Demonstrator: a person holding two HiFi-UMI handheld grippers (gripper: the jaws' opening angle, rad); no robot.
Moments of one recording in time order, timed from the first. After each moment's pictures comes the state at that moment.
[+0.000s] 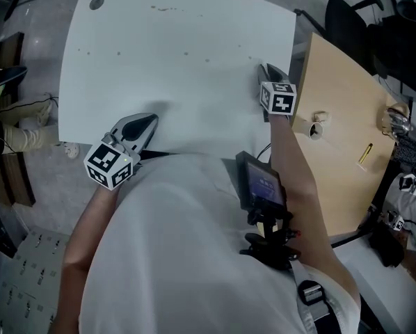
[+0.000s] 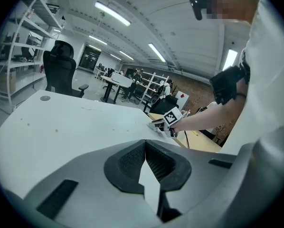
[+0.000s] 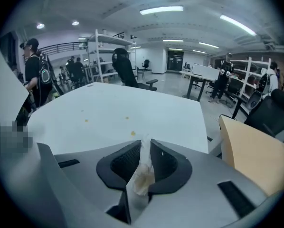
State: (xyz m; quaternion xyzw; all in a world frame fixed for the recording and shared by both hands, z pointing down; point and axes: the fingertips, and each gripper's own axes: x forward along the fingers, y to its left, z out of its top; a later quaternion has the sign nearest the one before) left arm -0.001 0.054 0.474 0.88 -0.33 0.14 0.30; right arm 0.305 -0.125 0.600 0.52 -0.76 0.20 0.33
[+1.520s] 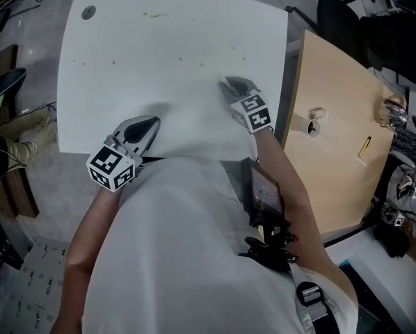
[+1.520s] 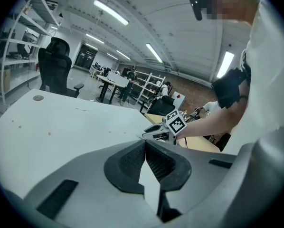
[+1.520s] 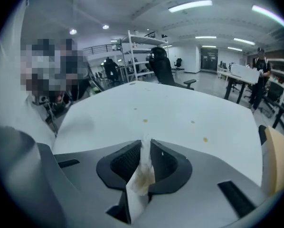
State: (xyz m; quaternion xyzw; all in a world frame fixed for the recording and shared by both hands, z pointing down) left arm 0.008 0.044 0.473 0.89 -0.31 0.13 0.30; right arm 0.185 -0.060 0.595 0.33 -0.86 0.19 0.34
